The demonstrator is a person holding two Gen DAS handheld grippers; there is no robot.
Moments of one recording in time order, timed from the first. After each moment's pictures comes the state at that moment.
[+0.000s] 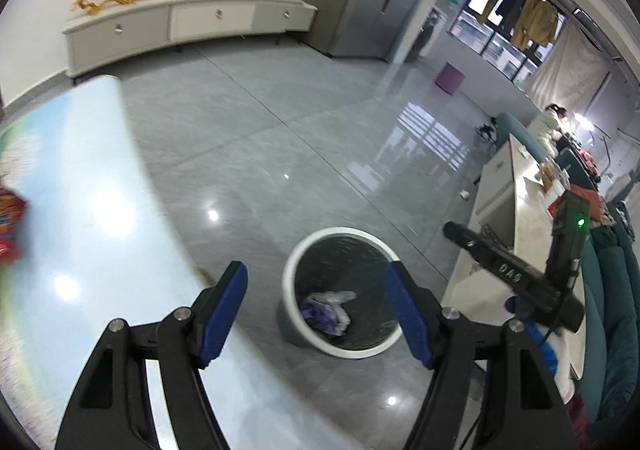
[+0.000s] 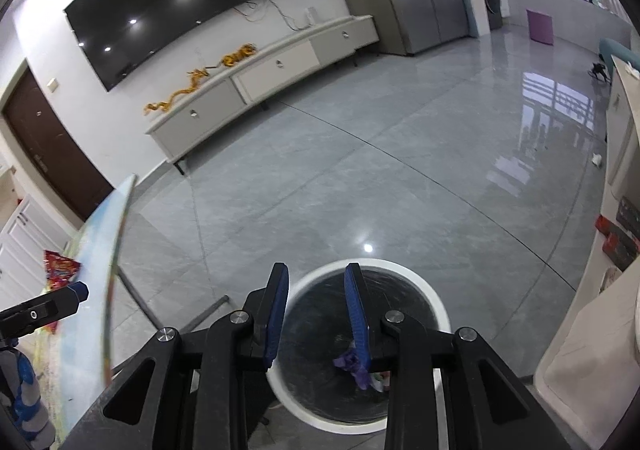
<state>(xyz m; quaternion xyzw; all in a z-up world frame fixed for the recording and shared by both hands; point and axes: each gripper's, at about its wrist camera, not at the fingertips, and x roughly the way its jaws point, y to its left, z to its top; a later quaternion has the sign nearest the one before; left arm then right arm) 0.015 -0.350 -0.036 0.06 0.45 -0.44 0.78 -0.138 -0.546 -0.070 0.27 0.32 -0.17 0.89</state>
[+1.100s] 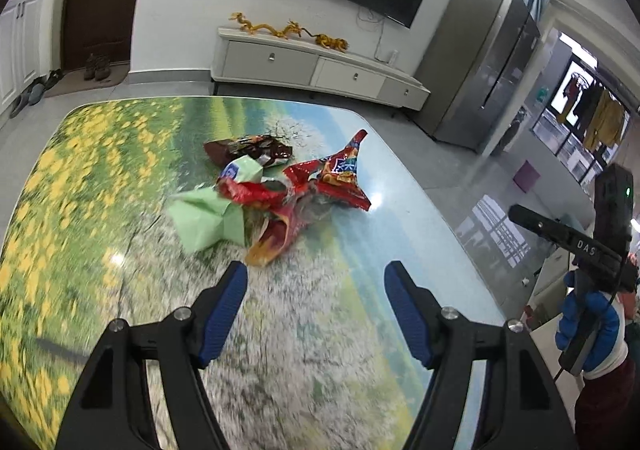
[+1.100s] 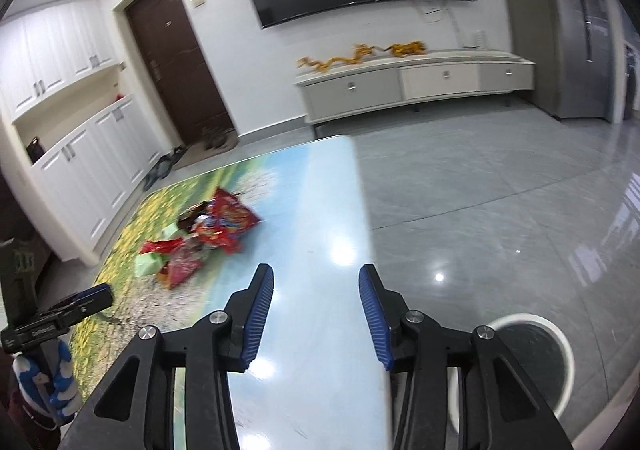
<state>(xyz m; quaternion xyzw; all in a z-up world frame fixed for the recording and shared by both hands) 0.071 -0.049 -0.038 -0.05 0.40 -0.29 0.87 0.002 -0.317 0.004 0.13 0.34 0.05 0.93</state>
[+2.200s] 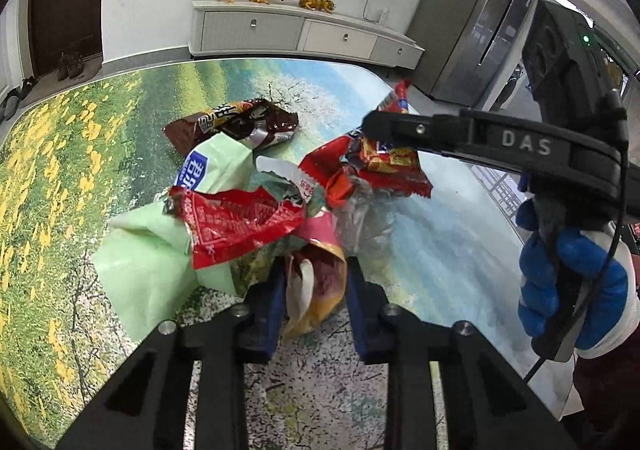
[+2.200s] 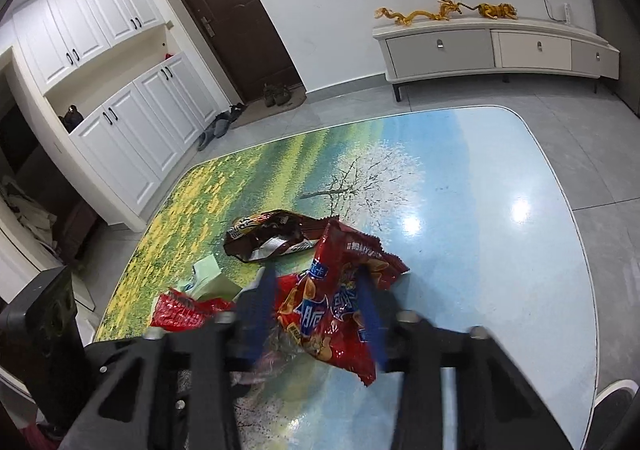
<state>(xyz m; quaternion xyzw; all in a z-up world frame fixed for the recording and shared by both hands) 0.141 -0.082 -0.097 0.00 0.44 -0.31 0.84 0.161 -0.223 -0.043 0.15 0.39 0.16 0.90</state>
